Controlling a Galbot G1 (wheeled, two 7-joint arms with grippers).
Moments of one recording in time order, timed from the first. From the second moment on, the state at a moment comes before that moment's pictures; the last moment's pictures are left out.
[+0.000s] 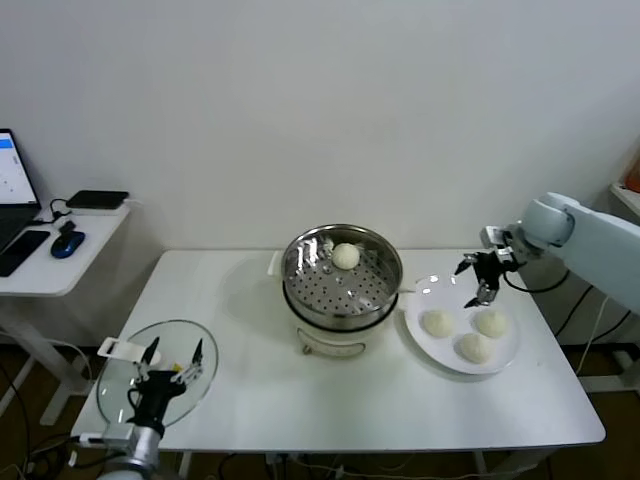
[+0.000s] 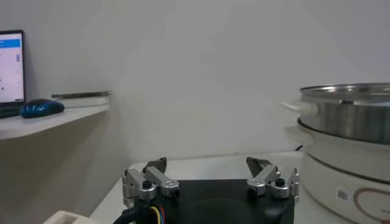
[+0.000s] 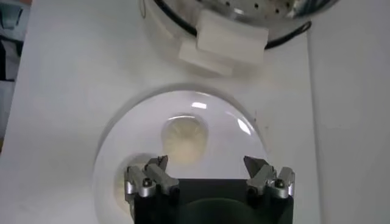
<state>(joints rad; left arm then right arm) 1.52 -1.42 -0.73 -1.86 -0.14 -0.05 0.14 0.34 0.70 -1.17 1.05 0.32 -0.11 -1.05</state>
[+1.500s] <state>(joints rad) 1.52 -1.43 -0.74 -1.83 -0.14 -0.05 0.13 0.09 0.96 -0.97 0.69 0.19 -0.10 -1.08</state>
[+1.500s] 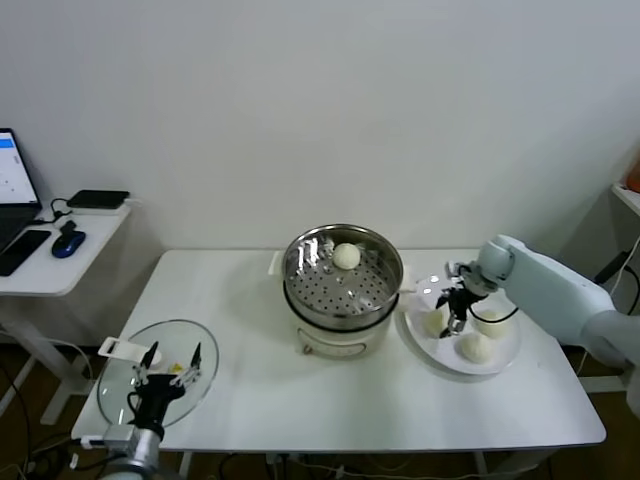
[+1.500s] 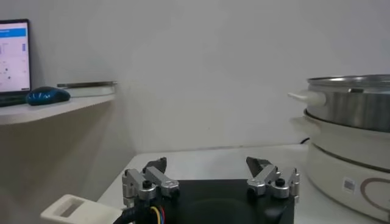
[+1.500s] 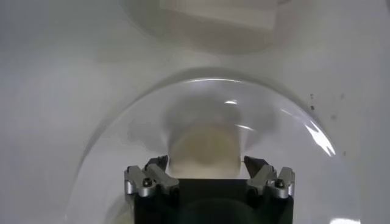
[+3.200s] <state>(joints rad) 1.53 -1.43 -0.73 -1.87 -0.15 -0.04 0.13 0.66 0.87 -1.40 1.06 0.65 -0.19 -1.08</state>
